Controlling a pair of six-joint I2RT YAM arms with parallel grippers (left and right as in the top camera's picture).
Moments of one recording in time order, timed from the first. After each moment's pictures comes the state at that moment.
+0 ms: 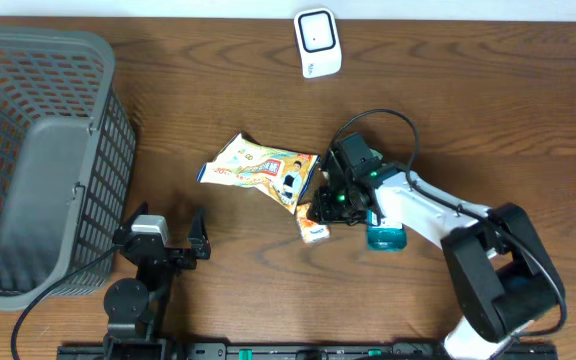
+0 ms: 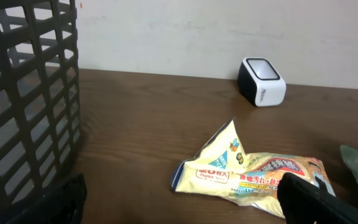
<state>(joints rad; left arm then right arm) -0.05 0.03 0.03 -0.12 0.08 -0.11 0.51 1.84 0.98 -0.44 -0.44 0.44</state>
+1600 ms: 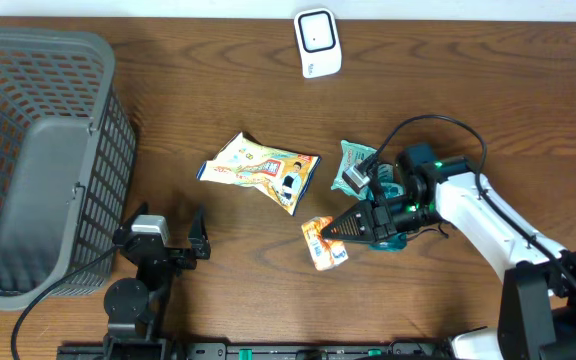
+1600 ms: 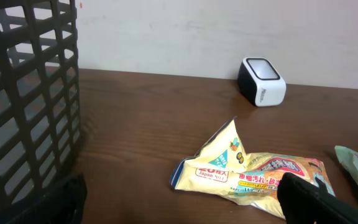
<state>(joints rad) -0.05 0.03 0.03 -0.12 0.08 -0.11 0.26 1.61 0.94 -1.12 -1.53 -0.29</state>
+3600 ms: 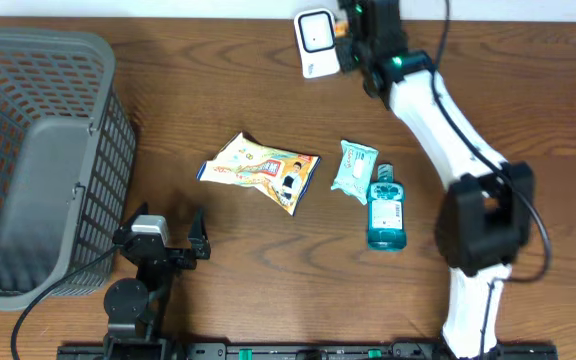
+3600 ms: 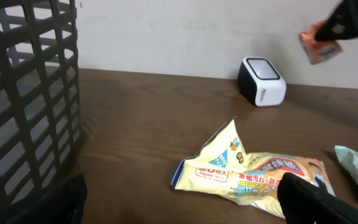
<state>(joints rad) -0.05 0.03 0.03 -0.12 0.08 -0.11 0.33 2.13 1.86 -0.36 0.13 -0.08</state>
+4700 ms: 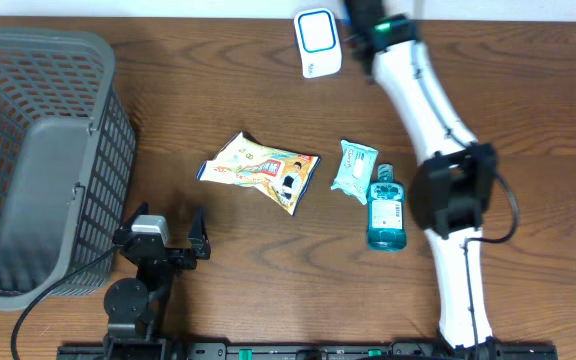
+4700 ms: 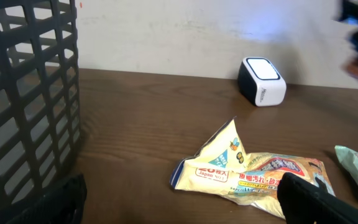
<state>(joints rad) -0.05 0.03 0.03 -0.12 0.08 -0.11 0.26 2.47 2.42 -1.03 0.63 -0.07</state>
